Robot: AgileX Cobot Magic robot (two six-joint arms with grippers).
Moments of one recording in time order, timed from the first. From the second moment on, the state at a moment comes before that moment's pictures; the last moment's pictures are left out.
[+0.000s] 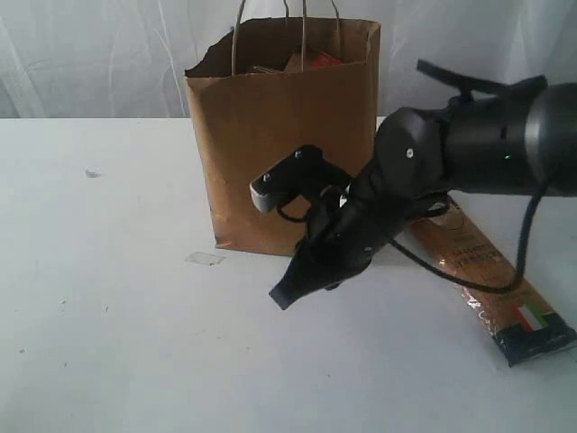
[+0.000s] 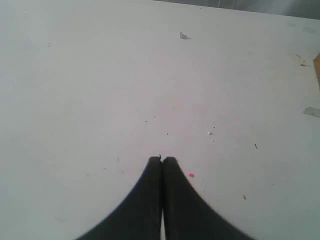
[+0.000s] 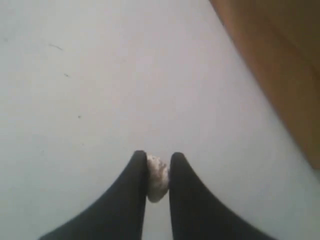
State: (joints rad) left arm 0.07 0.00 0.03 -0.11 0.40 0.00; right arm 0.63 1.71 -1.09 0.29 0.59 -0.46
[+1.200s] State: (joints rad) left arm 0.07 0.00 0.03 -0.11 0.40 0.00; right arm 0.63 1.30 -1.19 0.38 -0.05 -0.54
